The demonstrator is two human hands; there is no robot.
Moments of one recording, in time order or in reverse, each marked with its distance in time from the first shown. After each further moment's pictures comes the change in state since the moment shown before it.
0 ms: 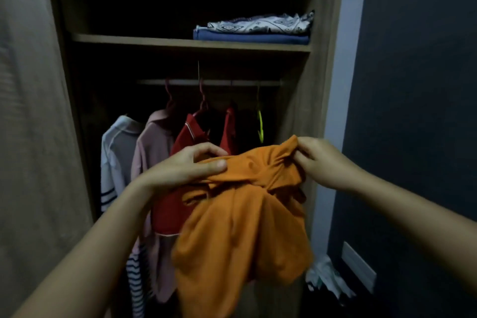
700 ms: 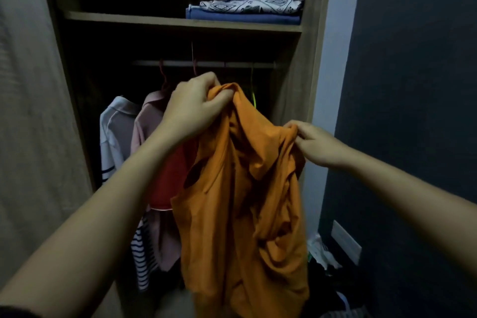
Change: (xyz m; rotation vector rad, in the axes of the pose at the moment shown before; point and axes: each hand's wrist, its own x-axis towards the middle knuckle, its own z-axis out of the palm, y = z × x) left_hand 0.009 0.066 0.021 0.540 0.668 0.323; right_hand -0.021 0.009 -0.005 0.172 -0.100 0.132
